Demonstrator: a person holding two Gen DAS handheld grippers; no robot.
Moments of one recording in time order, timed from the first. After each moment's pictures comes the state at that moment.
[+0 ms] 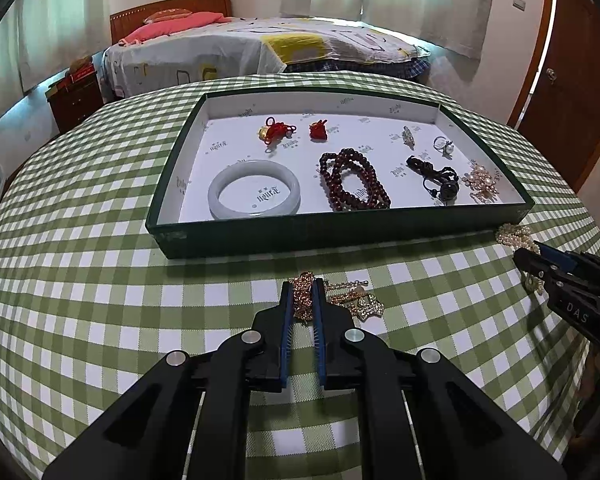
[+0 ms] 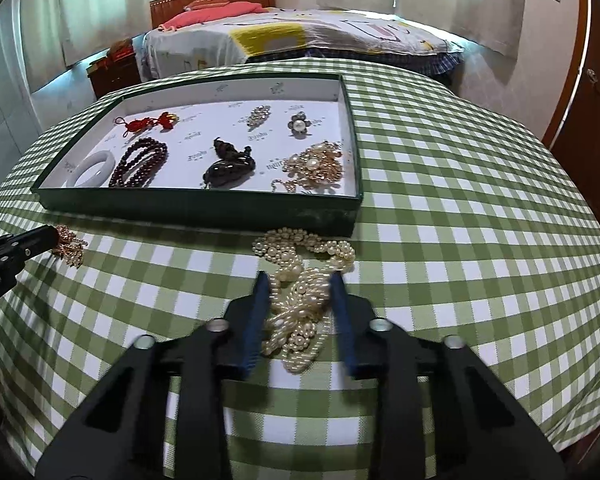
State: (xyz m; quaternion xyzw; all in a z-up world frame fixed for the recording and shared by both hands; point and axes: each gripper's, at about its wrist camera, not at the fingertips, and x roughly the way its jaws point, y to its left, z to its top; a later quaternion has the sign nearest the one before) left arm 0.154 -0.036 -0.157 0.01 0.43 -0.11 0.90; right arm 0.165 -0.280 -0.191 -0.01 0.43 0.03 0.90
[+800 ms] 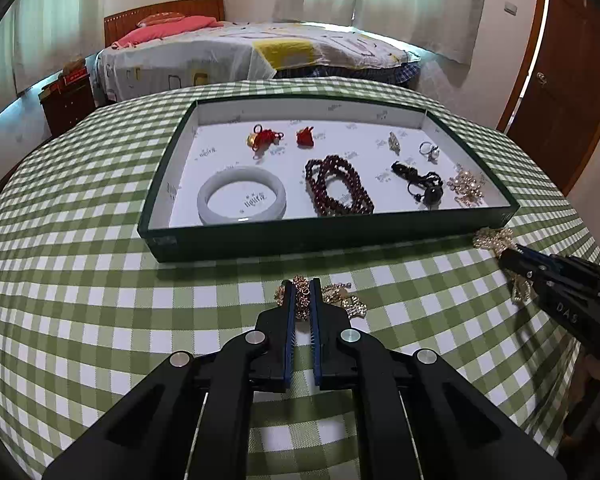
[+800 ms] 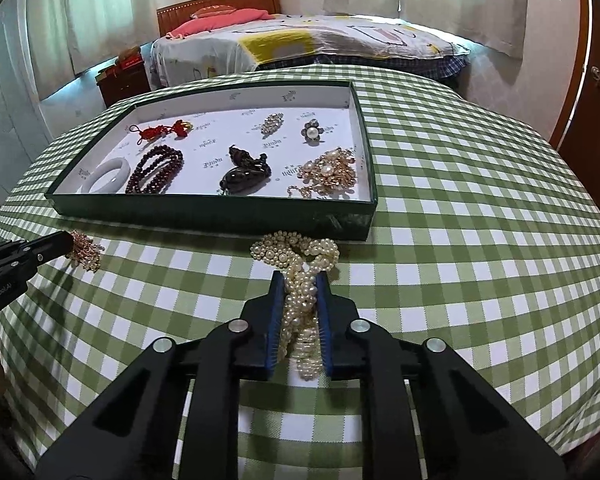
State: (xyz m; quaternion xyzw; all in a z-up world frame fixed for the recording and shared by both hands) left arm 0.148 -0.040 -0.150 0.01 0.41 -0.13 0.90; right arm 0.162 -0.273 -0.187 0.01 0.42 0.05 0.91
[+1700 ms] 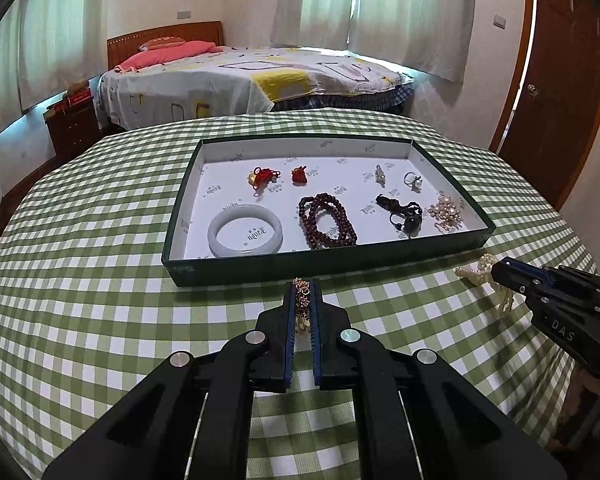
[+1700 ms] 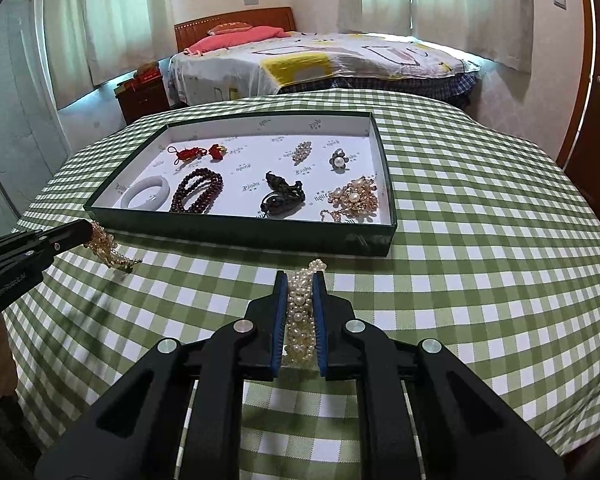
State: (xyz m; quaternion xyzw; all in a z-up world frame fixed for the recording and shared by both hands) left arm 0.131 -0.038 -0.120 0.01 0.38 -0.13 0.92; right arm 0.136 -0.264 -0.160 0.01 0.39 0.08 0.92
